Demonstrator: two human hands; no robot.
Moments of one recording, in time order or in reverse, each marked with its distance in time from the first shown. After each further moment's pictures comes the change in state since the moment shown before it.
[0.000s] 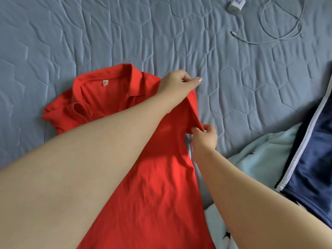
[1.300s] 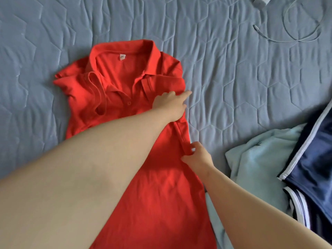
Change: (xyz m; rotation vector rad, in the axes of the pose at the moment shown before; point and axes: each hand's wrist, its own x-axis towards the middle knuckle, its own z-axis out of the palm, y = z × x) left_hand -0.044 -0.087 -0.010 0.805 -0.227 0.027; right_hand -0.035 0.080 -0.021 -0.727 -0.439 -0.149
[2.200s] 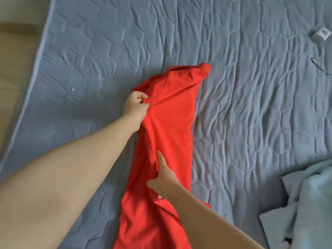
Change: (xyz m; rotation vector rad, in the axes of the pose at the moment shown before) left_hand -0.086 -0.239 -0.058 -1.176 0.503 -0.517; right_hand -0.089 -0.143 0.190 -0.030 -0.450 -0.164
